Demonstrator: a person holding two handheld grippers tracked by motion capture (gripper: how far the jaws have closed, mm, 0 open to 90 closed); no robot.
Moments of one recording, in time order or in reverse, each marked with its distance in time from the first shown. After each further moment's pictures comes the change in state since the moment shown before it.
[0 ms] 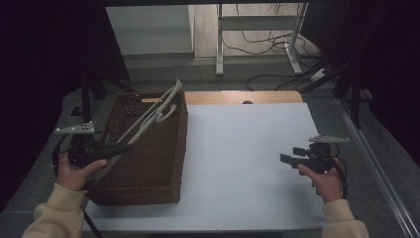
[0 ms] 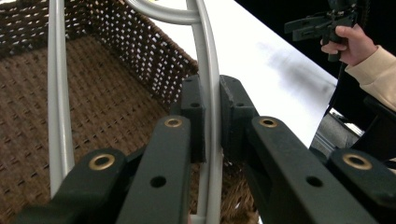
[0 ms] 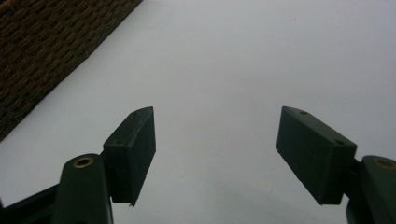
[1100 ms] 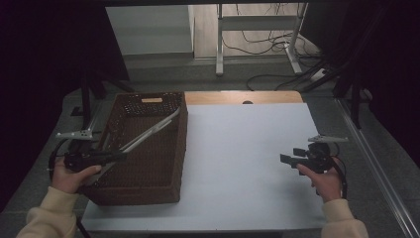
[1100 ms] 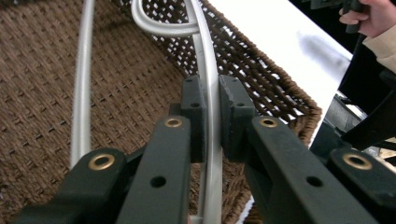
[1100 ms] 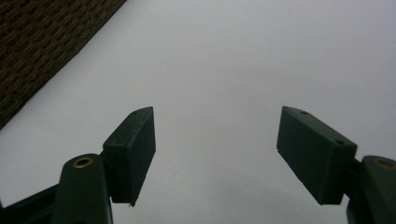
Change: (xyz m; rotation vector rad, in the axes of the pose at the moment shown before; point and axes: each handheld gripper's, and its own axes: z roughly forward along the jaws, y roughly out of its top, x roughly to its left) left arm 0.029 -0.022 0.003 0.100 -0.002 -0.033; right arm -0.003 -0.001 0.004 0.024 -0.021 0.015
